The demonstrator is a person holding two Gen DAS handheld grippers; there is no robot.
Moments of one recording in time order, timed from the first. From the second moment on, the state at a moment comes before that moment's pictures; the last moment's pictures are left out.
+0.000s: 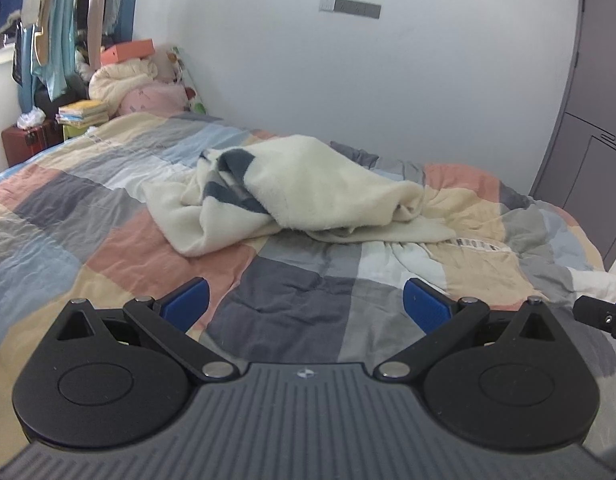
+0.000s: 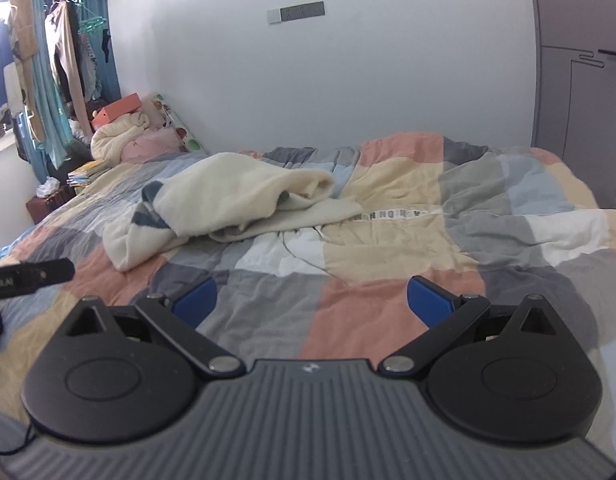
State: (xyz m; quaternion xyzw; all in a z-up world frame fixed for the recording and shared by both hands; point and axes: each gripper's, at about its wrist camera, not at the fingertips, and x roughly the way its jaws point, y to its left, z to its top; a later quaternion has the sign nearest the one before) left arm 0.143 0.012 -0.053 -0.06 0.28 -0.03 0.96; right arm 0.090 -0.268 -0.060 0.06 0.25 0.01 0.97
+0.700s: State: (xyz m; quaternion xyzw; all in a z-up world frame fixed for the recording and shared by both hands) left arm 0.437 0.026 -0.176 -0.14 0.31 -0.10 0.93; right arm 0.382 -0.298 -0.142 0.19 0.29 0.06 0.93
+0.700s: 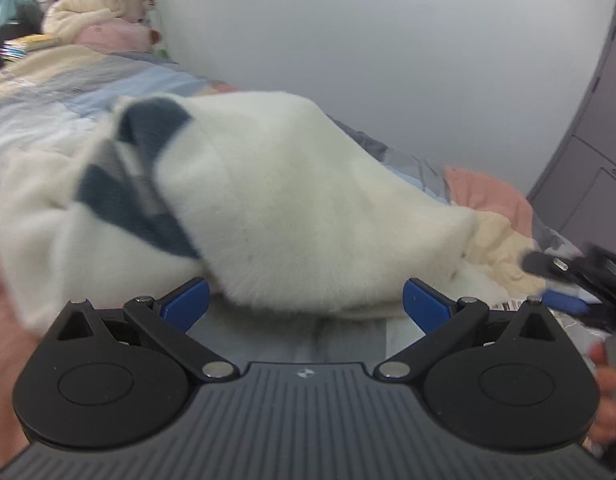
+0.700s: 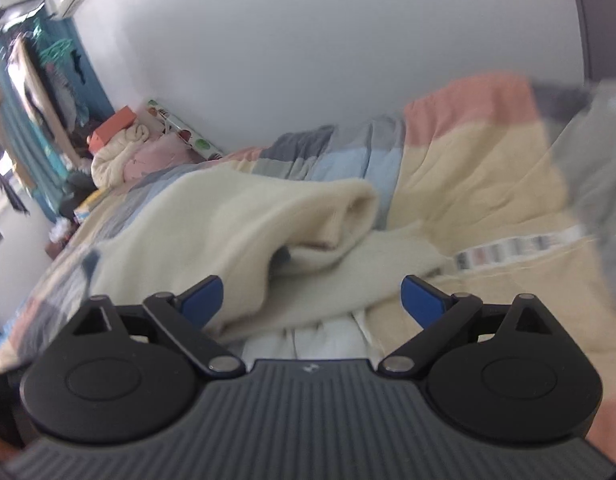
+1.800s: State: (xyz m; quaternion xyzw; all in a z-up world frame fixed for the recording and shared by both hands) left arm 0.413 0.129 -0.133 -0.31 0.23 -0.11 0.92; right arm 0.344 -0.274 -0.106 0.26 0.20 0.14 0.93
